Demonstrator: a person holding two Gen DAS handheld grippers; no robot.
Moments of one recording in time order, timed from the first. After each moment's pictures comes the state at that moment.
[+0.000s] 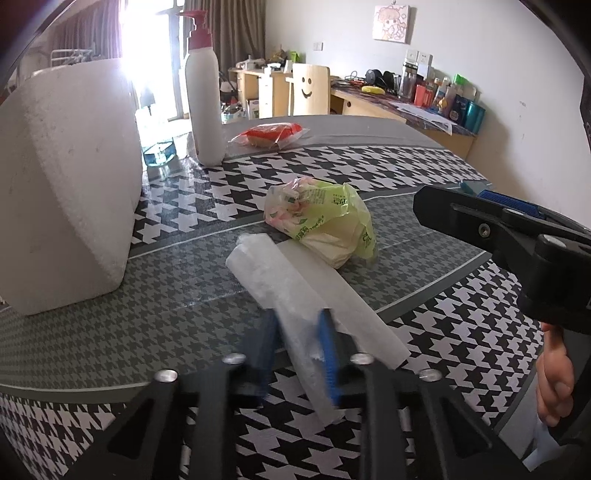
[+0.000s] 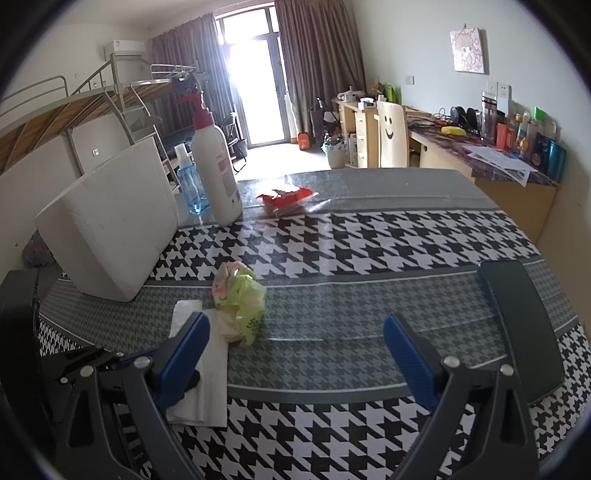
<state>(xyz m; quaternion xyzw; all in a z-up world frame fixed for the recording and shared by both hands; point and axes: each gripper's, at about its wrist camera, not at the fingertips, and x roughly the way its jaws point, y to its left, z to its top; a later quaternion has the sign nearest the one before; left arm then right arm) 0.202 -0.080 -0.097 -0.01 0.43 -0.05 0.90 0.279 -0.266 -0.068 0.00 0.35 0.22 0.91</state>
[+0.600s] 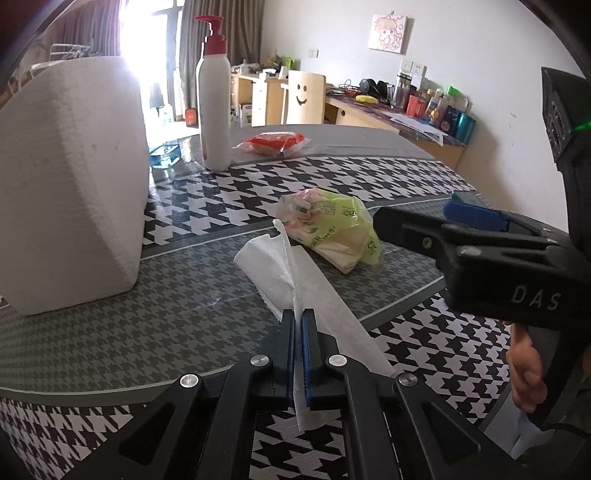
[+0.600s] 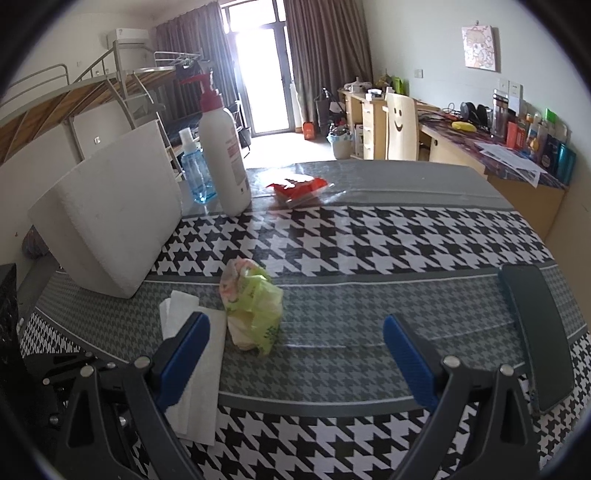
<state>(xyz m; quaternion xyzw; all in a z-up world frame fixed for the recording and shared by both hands) 0.189 -0.058 -0.086 -0.03 0.41 -0.07 0.91 0.287 -0.242 -0.073 -0.02 0.37 0.23 0.90</state>
